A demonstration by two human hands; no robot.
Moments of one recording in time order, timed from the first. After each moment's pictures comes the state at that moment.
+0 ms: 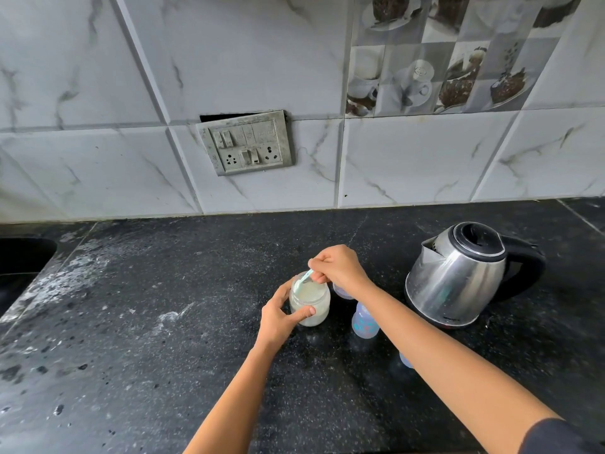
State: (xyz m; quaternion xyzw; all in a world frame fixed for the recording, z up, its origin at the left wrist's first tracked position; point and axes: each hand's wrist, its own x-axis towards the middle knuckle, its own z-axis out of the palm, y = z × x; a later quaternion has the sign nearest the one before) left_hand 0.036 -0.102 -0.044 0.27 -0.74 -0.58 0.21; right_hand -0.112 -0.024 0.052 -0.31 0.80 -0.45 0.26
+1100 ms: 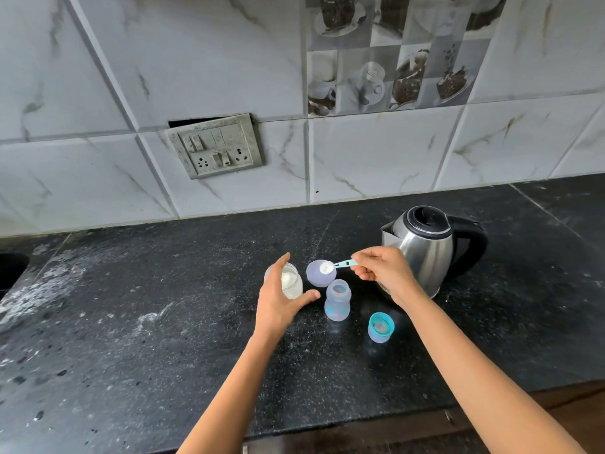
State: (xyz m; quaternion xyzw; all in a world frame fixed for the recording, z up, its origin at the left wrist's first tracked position) left_hand 0.021 -0.040 0.016 0.28 -0.79 -0.48 0.25; right_hand -0.144 0.111 0.062 -0.15 0.76 -0.58 0.25
